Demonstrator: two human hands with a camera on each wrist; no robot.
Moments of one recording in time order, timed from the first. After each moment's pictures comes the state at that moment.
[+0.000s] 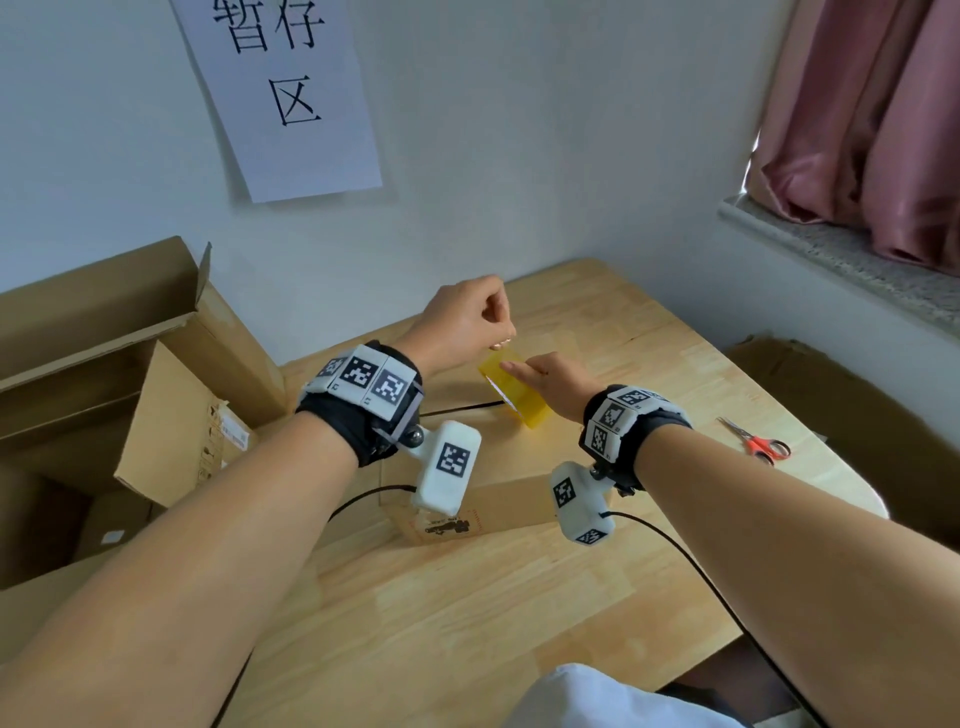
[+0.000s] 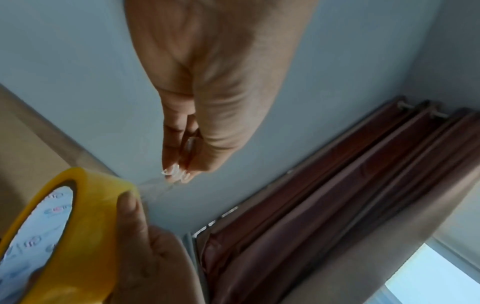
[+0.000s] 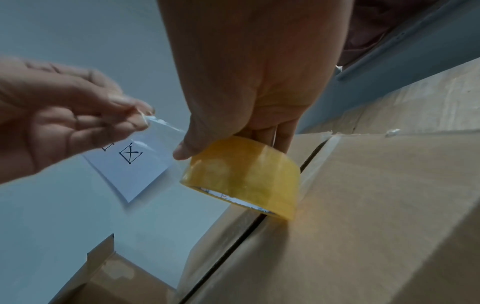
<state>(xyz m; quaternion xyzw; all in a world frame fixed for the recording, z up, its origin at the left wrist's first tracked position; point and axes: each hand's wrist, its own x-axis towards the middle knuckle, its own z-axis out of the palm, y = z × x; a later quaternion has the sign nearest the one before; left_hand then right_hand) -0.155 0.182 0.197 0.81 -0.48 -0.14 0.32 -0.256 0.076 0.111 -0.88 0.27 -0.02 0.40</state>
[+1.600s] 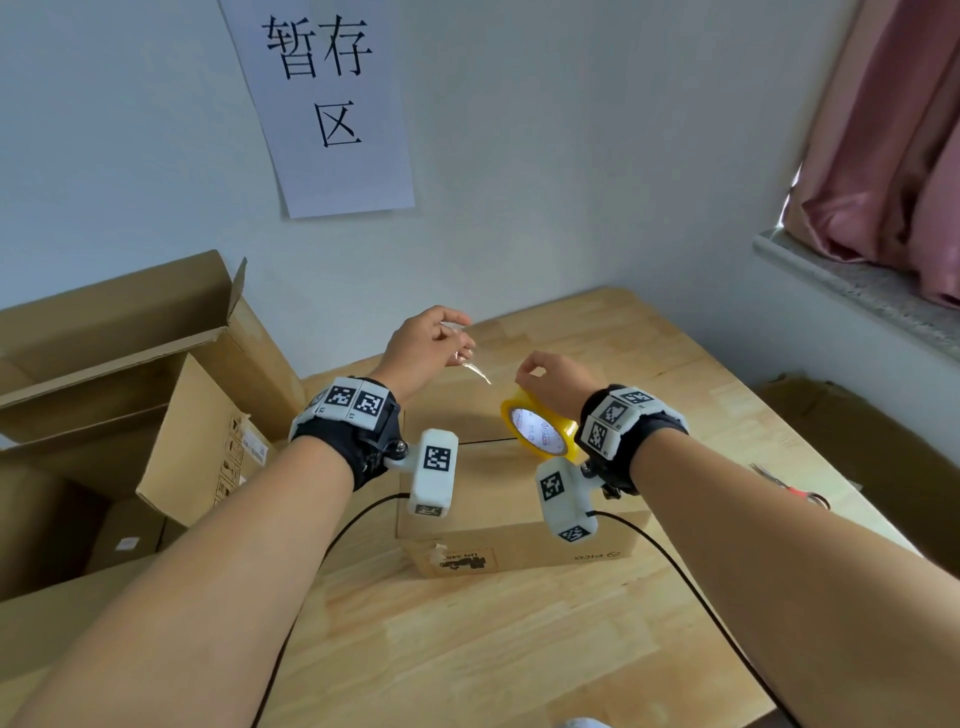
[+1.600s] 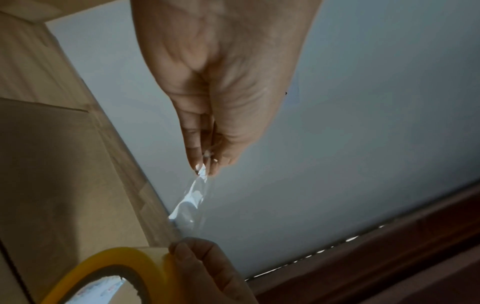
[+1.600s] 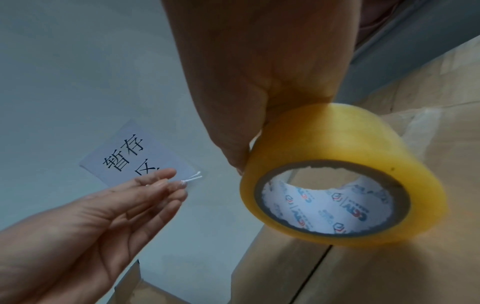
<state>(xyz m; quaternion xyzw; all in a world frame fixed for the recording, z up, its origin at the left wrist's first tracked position) -0.083 0.203 0.165 0.78 -0.32 -0.18 0.51 -0.204 0.066 0.126 -0.89 0.28 -0.03 0.36</state>
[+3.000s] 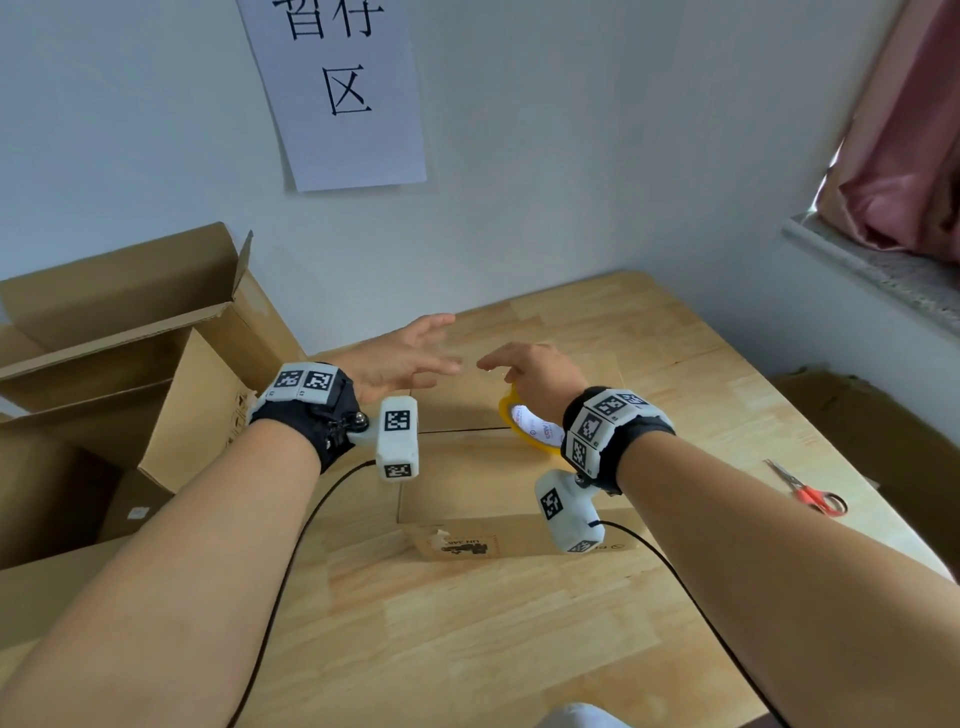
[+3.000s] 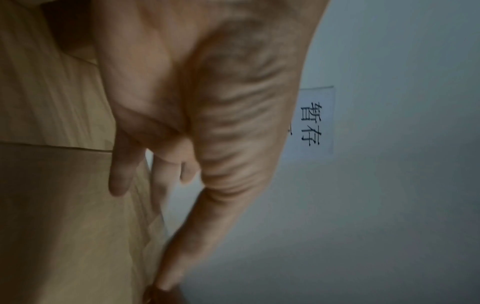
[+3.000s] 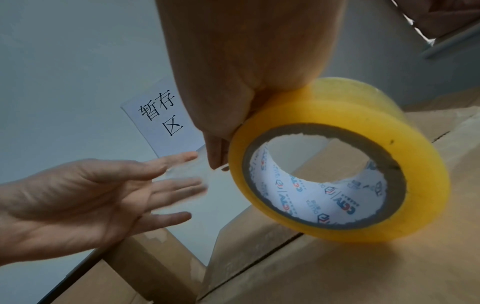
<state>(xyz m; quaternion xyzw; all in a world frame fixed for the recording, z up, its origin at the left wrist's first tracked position) -0.058 0.236 0.161 0.76 -0.24 -0.42 0.44 -0.190 0.080 0.112 -0.93 0.16 -0.04 0.33</state>
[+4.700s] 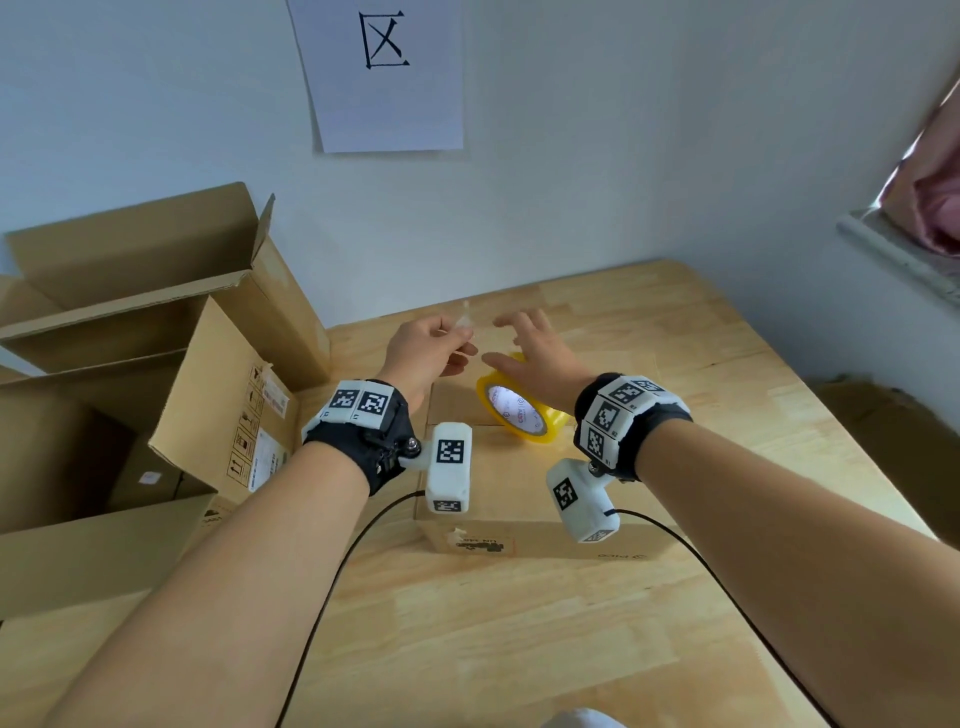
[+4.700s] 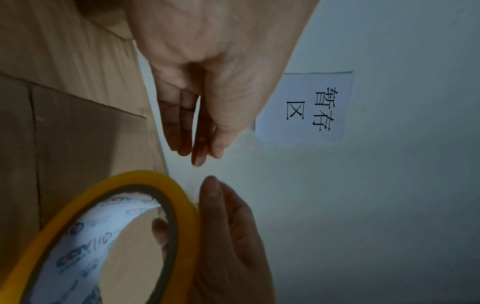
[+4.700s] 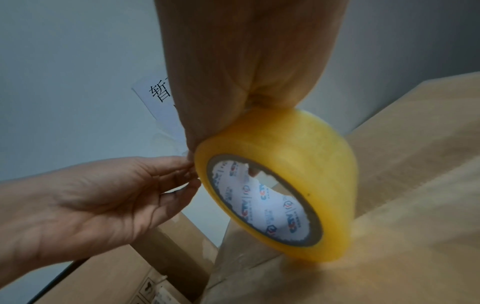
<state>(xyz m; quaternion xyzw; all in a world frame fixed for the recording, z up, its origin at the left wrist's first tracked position) -0.058 0.224 0.121 0.78 -0.13 -0.21 0.57 -0.148 0.095 0.111 -0.91 0.14 -0.05 0.38</state>
